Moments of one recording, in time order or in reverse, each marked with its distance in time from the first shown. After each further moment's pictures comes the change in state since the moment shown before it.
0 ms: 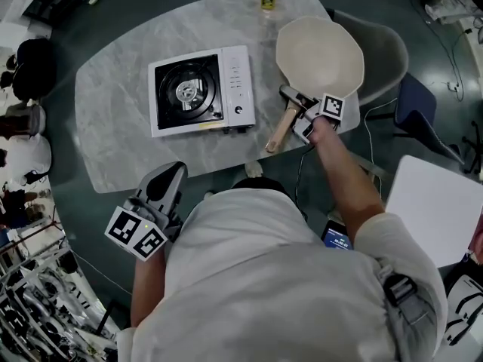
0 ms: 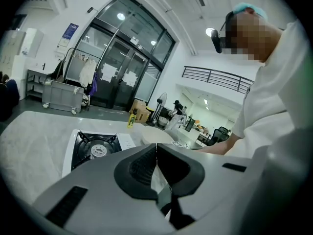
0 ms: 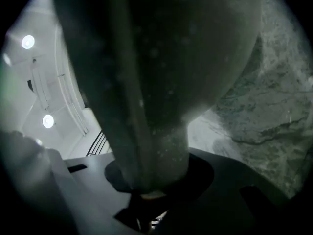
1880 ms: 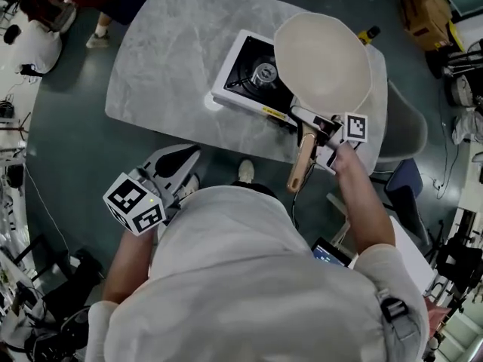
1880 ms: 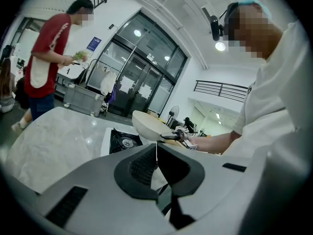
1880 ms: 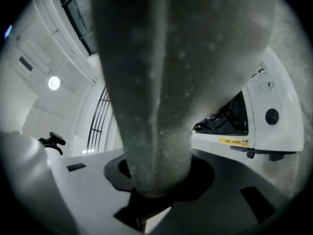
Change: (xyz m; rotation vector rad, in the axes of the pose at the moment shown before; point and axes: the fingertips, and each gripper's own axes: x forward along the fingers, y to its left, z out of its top) left arm -0.133 0.046 -0.048 -0.104 -0.168 0.127; right arm 0.094 0.154 -0.210 -0.161 0.685 0.082
